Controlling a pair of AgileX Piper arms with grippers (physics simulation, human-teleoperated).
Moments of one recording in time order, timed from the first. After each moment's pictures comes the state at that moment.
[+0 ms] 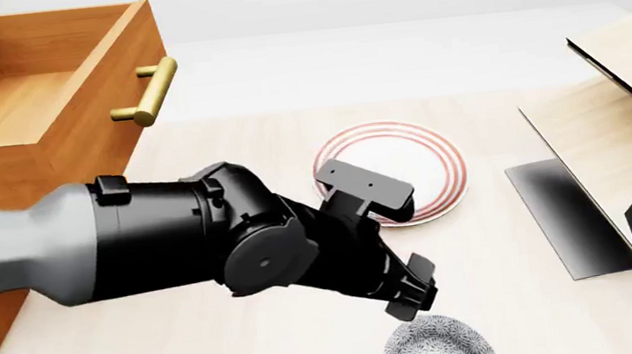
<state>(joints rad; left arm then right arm) -1.05 1.64 -1.05 0.38 -0.30 0.00 0.01 0.00 0.00 0.00</state>
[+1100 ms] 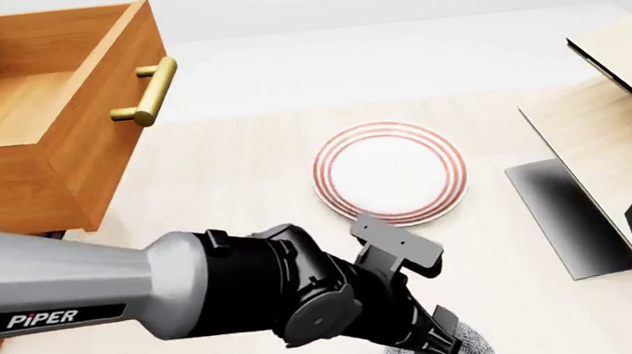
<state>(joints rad) -1.11 1.81 -1.03 0.26 -0.37 0.00 0.01 0.00 0.00 0.00</state>
